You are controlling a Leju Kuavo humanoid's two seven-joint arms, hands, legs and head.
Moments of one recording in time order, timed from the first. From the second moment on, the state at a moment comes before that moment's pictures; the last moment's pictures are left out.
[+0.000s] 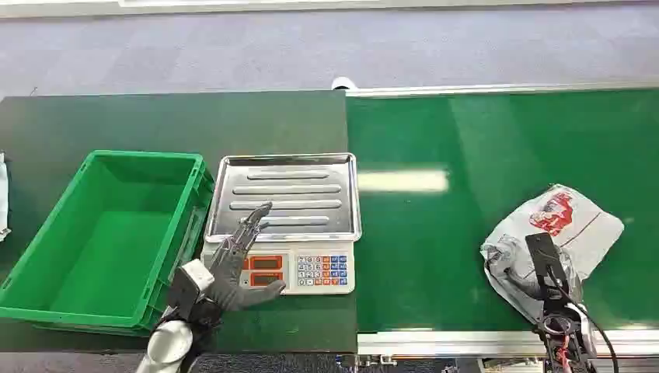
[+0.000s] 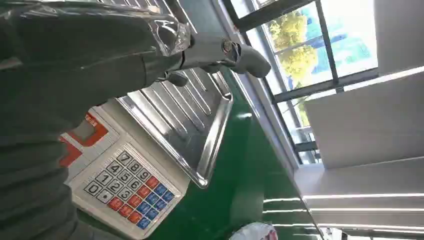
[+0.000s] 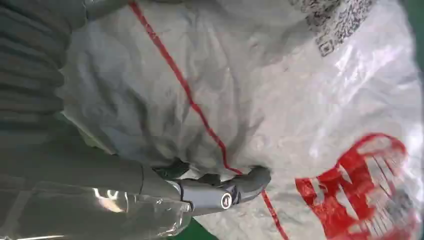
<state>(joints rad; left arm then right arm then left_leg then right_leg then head) -0.08 -0.08 -0.19 -1.40 -0.13 -0.19 -0.51 -0.40 -0.16 -0.35 -0.61 0.72 -0.33 -0.05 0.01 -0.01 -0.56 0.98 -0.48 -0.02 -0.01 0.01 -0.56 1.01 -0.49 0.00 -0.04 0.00</state>
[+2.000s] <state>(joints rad) -0.06 -0.10 -0.14 -1.43 -0.15 -0.21 -0.51 -0.35 0.00 -0.45 -1.06 0.51 -0.19 -0.43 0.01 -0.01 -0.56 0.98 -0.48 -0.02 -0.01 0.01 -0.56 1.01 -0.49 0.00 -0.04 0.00</state>
